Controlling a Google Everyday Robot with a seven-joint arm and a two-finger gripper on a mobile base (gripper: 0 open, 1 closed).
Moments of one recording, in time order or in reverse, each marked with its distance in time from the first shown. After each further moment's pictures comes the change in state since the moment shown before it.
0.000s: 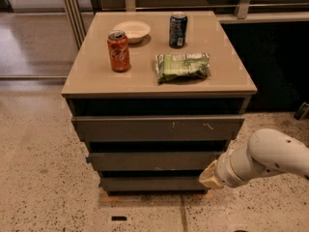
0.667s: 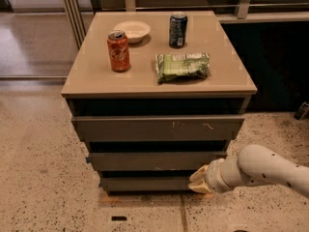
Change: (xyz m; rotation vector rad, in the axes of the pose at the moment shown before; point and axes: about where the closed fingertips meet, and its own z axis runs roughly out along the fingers) arm 0.005 -0.011 0.069 0.007 -0.117 -0.100
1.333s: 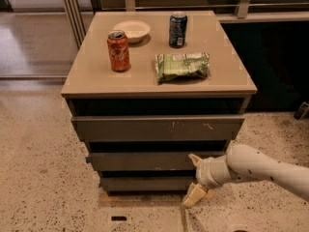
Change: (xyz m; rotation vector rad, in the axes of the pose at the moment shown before) arm -0.005 -0.016 0.043 -0.018 -0.050 -0.057
